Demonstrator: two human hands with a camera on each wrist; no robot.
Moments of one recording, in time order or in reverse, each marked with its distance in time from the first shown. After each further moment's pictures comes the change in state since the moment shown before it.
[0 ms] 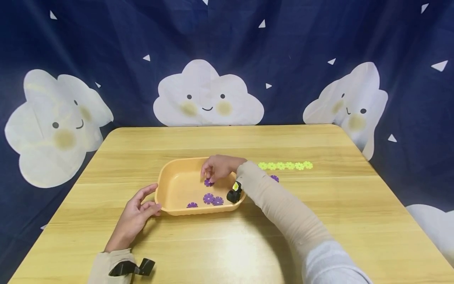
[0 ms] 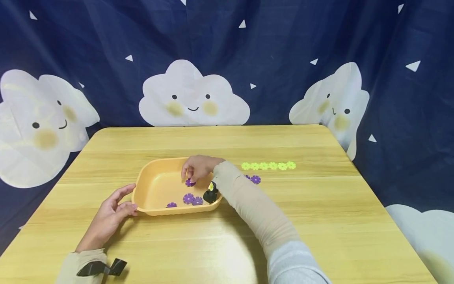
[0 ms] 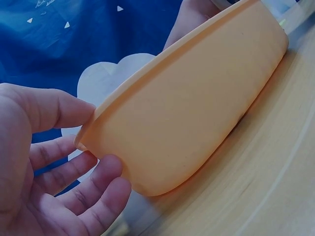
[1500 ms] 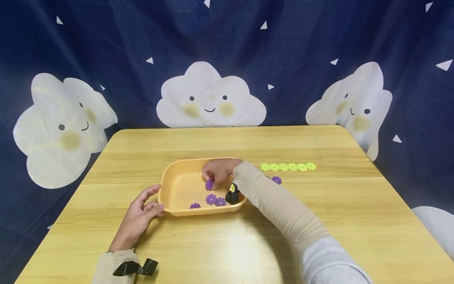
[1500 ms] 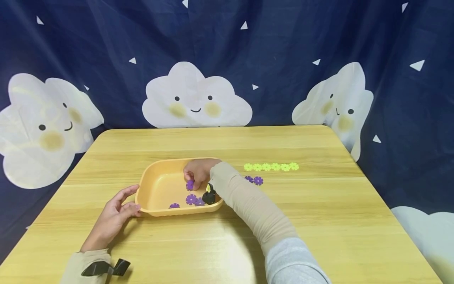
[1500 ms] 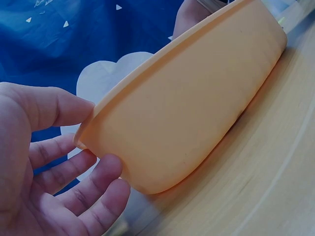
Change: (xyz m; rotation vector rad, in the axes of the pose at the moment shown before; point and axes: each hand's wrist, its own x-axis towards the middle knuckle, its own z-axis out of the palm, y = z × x) left_hand 0.000 0.000 0.000 -0.003 -0.002 -0.001; right_hand 0.011 -0.002 0.008 -0.033 -0.088 0.072
